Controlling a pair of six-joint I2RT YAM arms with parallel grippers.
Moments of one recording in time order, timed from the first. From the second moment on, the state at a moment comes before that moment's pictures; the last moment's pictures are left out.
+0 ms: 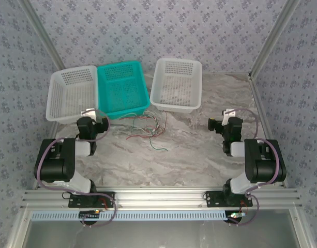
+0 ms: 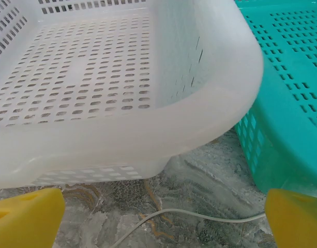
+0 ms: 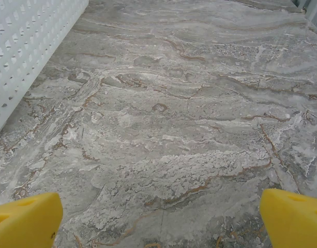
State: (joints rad) left arm 0.00 1.54 0.40 0.70 -0.12 -0.03; right arm -0.04 1.52 0.38 0.70 -0.01 -0.02
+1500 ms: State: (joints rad) left arm -0.02 1.19 0.48 0.30 -0.26 -0.13; right arm 0.17 0.96 0.81 -0.43 -0.19 0.44
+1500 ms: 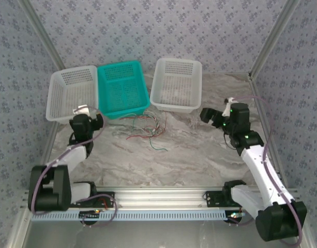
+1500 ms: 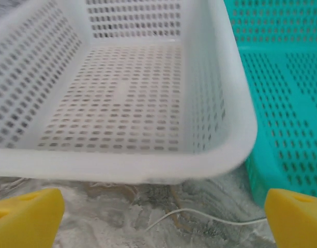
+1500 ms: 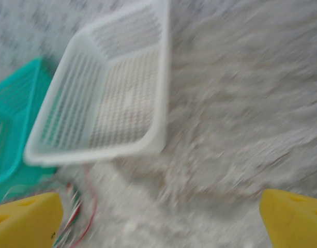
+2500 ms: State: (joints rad) left arm -0.47 1.13 0.64 -0.27 0.08 -0.76; right arm 0.80 1.76 1.23 -0.52 -0.30 0.50
